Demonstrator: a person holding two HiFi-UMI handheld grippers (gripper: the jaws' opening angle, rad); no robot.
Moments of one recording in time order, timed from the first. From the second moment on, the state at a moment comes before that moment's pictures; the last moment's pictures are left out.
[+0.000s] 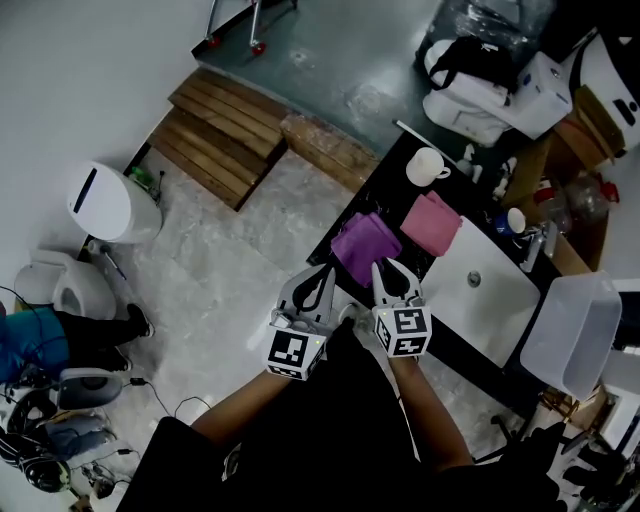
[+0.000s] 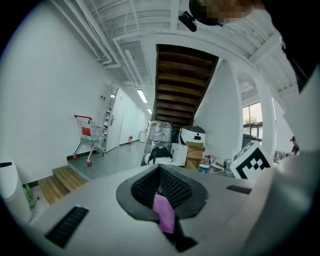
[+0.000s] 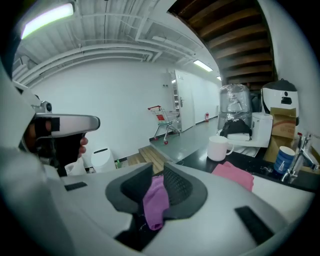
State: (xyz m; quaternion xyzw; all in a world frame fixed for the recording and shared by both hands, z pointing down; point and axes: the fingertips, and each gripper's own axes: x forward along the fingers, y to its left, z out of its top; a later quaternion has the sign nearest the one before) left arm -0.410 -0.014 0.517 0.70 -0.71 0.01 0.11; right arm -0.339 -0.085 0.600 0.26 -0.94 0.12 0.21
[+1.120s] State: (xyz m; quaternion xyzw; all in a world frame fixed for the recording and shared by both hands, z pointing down) left arm -0.410 -0.036 0.537 0.65 -0.74 0.01 0.14; right arm -0.379 -0.110 0.744 0.17 -0.90 0.12 0.39
